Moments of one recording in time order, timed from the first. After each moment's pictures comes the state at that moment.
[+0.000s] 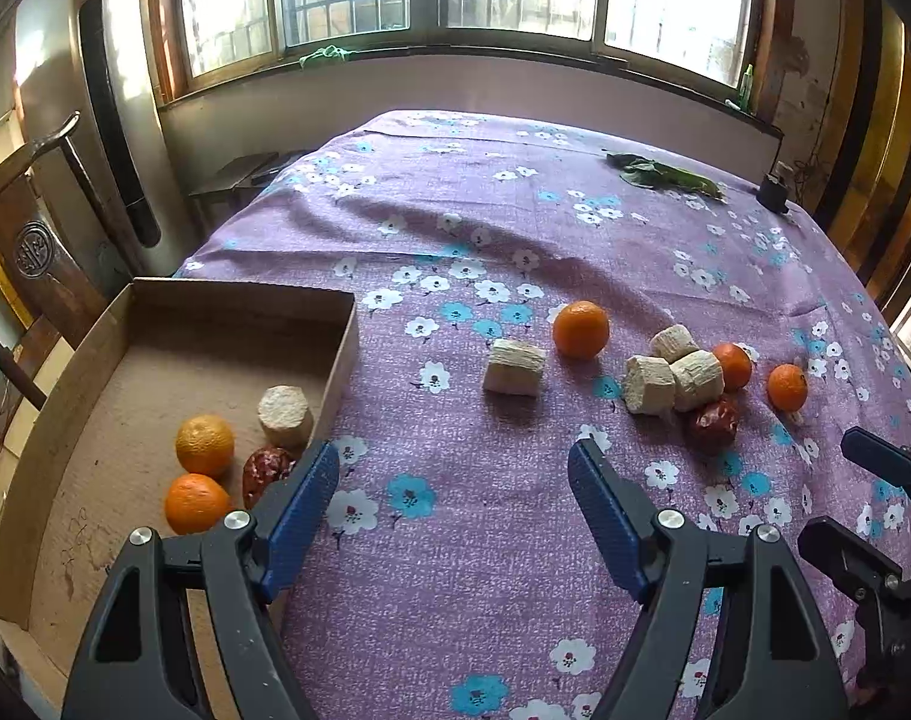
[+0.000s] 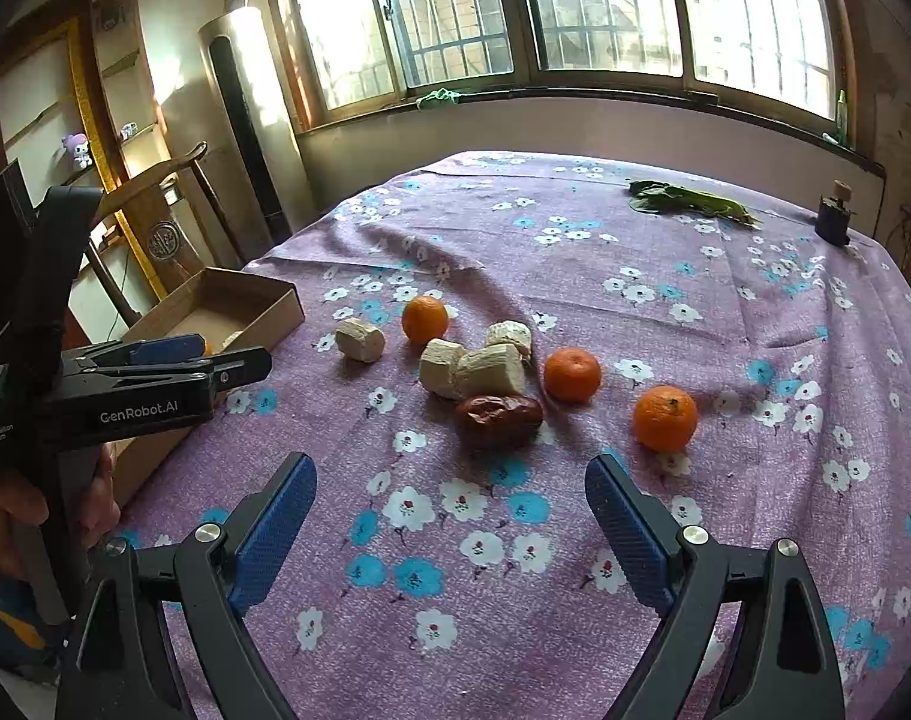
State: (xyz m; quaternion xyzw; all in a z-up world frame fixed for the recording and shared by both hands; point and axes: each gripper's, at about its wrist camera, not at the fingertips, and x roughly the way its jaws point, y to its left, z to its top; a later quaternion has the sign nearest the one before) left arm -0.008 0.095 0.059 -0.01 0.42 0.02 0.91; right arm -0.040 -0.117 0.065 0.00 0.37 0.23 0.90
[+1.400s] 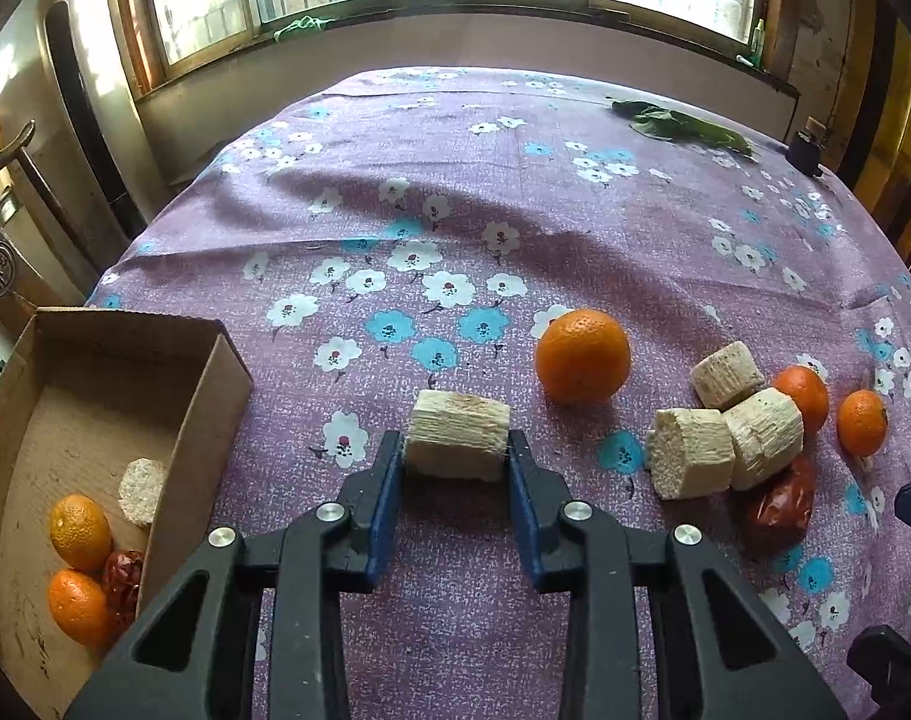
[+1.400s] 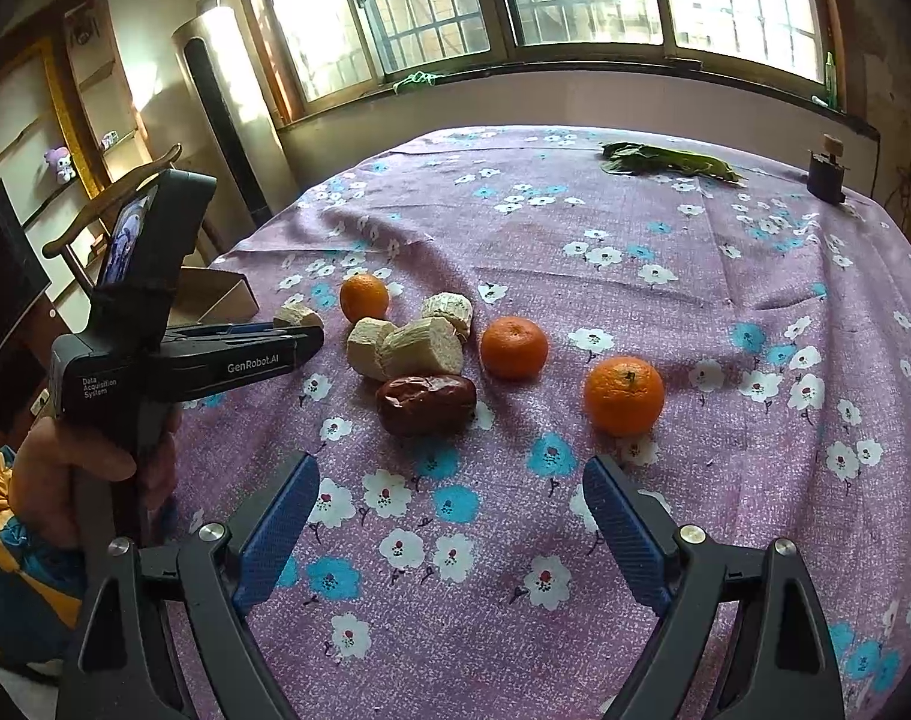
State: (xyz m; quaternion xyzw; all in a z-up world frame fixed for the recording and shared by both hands) left arm 0.068 0.066 0.012 0.01 0.46 0.02 0.89; right arm -0.013 -0.135 0.042 0.02 0.40 0.23 0.89
